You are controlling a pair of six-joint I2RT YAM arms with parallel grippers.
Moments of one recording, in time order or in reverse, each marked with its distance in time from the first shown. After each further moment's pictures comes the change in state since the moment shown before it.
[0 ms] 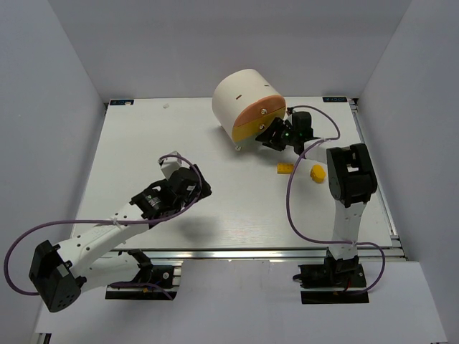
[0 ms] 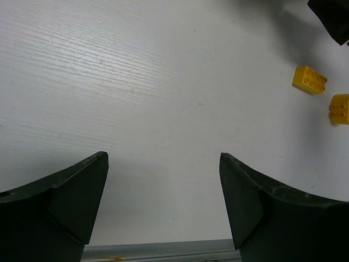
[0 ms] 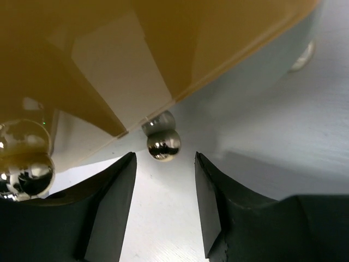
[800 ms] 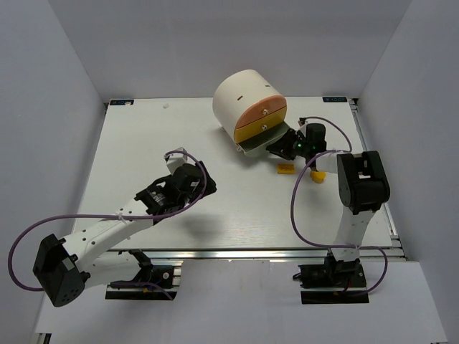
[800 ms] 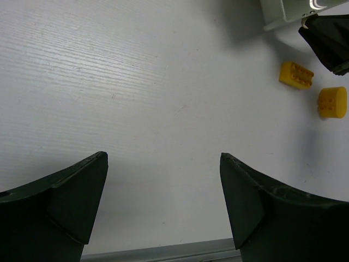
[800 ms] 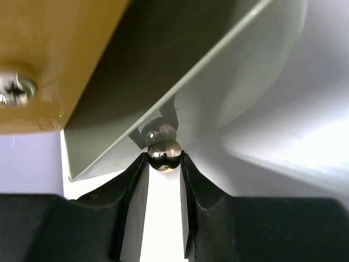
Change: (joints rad) left arm 0.000 0.055 0.034 0.053 0.030 0.032; right arm -0.077 -0.102 -0.237 0.174 -0.097 0.044
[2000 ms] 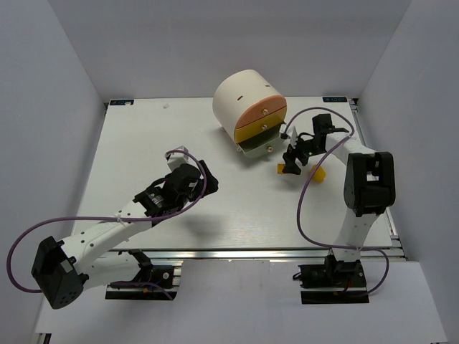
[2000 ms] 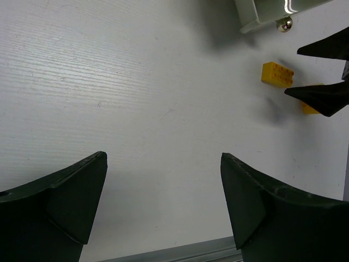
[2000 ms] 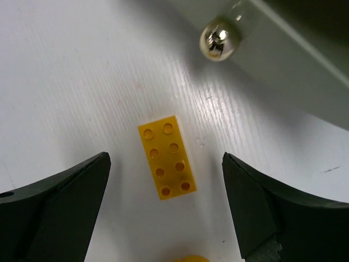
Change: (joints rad) left arm 0.000 -0.016 -0.023 0.082 0.024 0.043; right arm -0.067 -0.057 0.272 -0.963 -0.173 -1.742
